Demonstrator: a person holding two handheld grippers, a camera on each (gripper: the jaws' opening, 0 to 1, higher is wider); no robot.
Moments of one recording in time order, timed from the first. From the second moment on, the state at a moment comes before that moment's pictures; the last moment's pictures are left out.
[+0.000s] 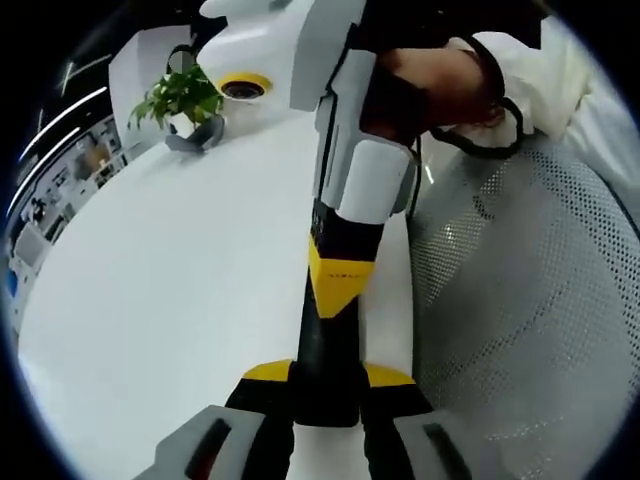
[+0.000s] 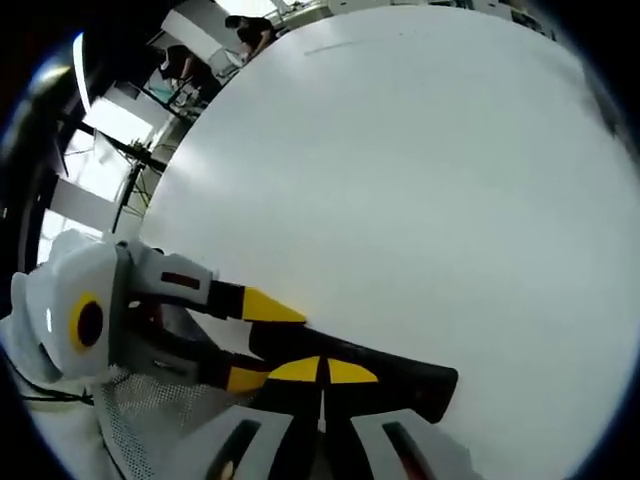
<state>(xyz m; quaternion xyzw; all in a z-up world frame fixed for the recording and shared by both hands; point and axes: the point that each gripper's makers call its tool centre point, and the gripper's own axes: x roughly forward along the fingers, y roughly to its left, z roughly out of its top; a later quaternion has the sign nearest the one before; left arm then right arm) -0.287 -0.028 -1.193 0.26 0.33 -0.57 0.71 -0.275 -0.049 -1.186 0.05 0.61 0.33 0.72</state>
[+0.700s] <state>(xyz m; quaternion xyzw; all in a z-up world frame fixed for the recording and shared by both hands) -0.287 -0.030 -1.192 0.25 0.33 -0.57 0.71 -0.284 -0.035 -1.183 0.05 0.60 0.36 0.71</state>
